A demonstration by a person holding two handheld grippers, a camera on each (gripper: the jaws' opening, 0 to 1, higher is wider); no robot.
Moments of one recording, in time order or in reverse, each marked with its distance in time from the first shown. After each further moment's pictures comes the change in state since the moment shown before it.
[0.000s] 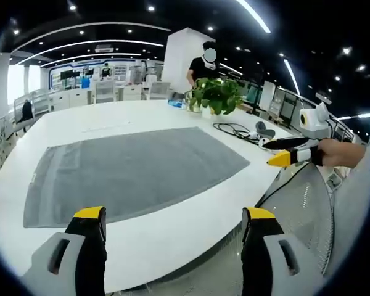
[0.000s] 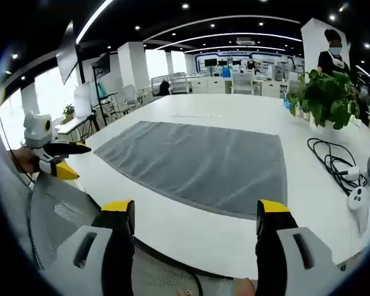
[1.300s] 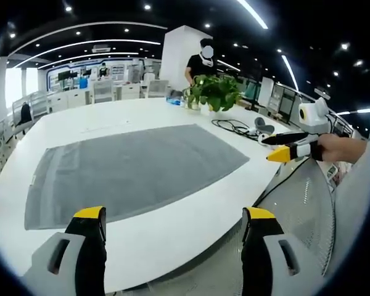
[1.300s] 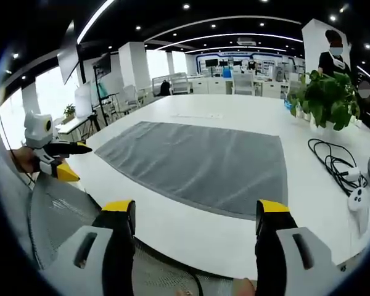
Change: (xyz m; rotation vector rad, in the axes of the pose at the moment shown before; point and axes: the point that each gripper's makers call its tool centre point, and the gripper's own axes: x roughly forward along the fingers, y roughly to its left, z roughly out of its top) left arm 0.001 -0.002 -0.003 0.026 0.018 -0.005; right arm 0.000 -0.001 0.000 -0.005 -0.005 -0.004
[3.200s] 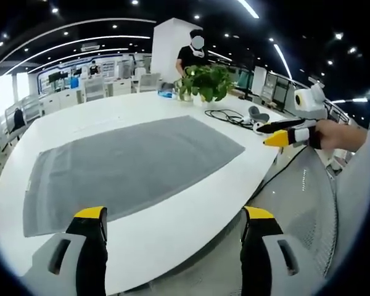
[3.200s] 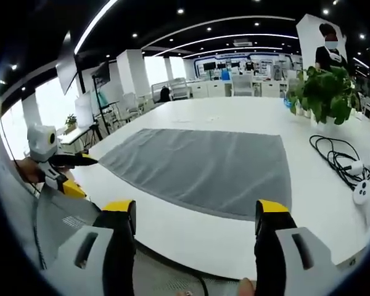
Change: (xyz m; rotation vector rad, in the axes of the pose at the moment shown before) left arm 0.008 -0.010 -0.001 0.047 0.050 -0.039; right arm -0.002 0.002 0.006 0.062 -0.035 0.022
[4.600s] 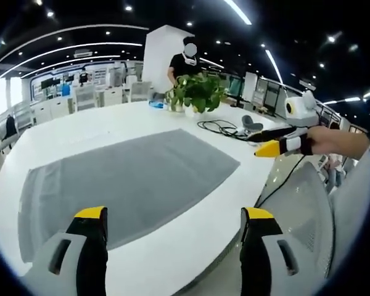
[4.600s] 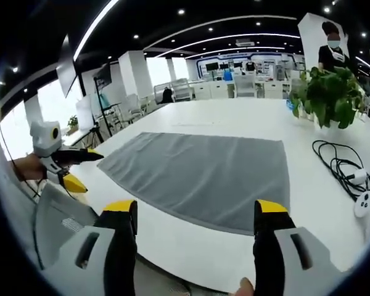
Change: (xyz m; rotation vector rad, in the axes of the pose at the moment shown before) left arm 0.023 -0.004 0.042 0.041 -0.050 -0.069; right arm 0.014 -0.018 0.023 -0.012 0.002 0.030
